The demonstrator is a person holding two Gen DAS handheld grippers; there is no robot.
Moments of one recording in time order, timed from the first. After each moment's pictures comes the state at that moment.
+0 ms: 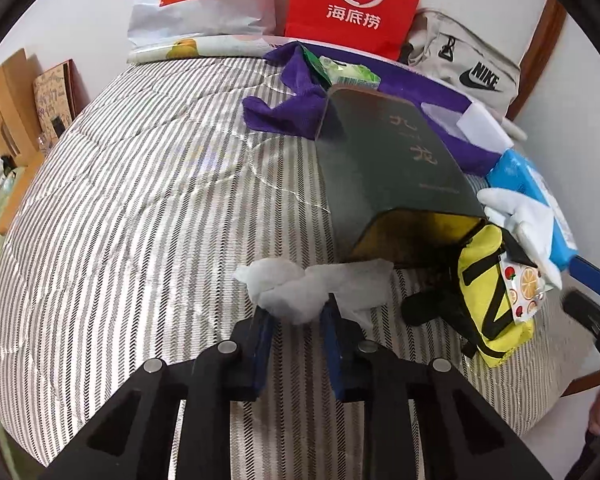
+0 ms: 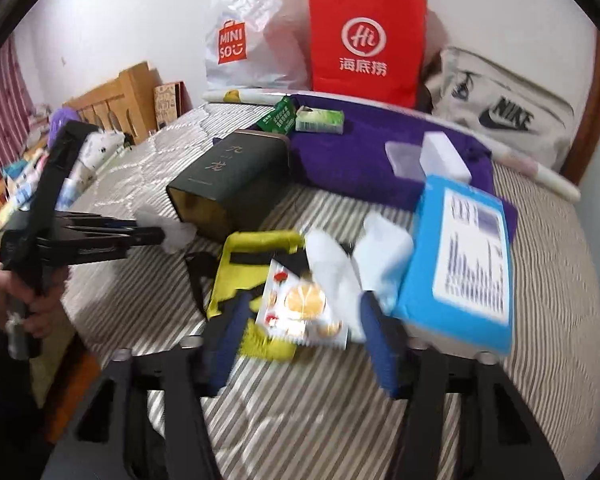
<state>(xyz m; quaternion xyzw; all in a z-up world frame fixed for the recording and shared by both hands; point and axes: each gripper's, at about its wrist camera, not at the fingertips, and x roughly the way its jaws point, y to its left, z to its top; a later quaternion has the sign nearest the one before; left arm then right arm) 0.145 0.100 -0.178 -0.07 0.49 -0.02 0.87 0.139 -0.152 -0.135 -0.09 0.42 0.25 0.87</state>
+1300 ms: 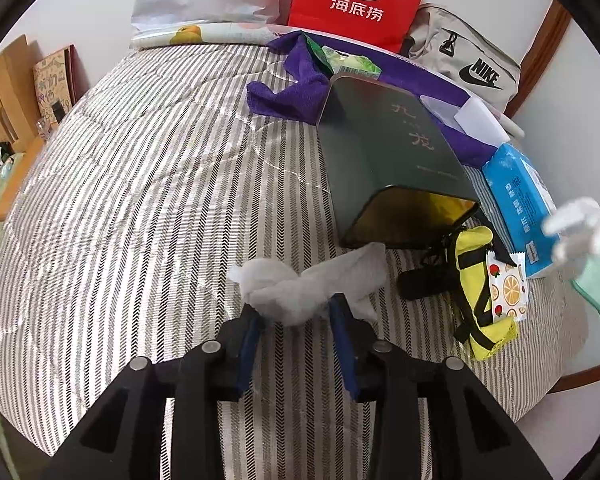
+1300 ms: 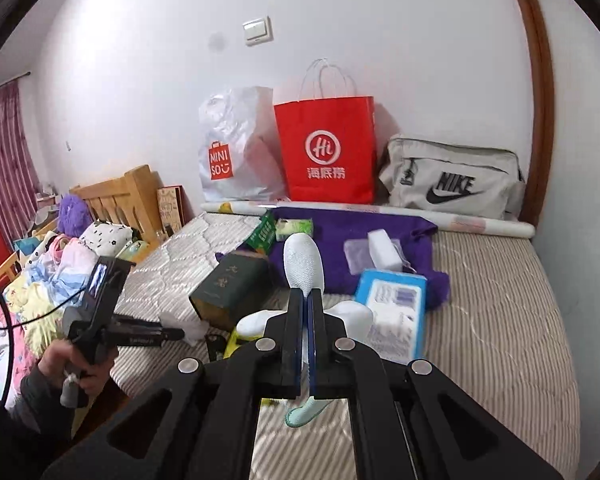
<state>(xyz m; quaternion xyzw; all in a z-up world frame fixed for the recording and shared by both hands) 0.135 0.101 -0.177 -0.08 0.51 -0.02 0.86 0.095 -0.235 -0.037 0.02 0.29 0.23 0.93</state>
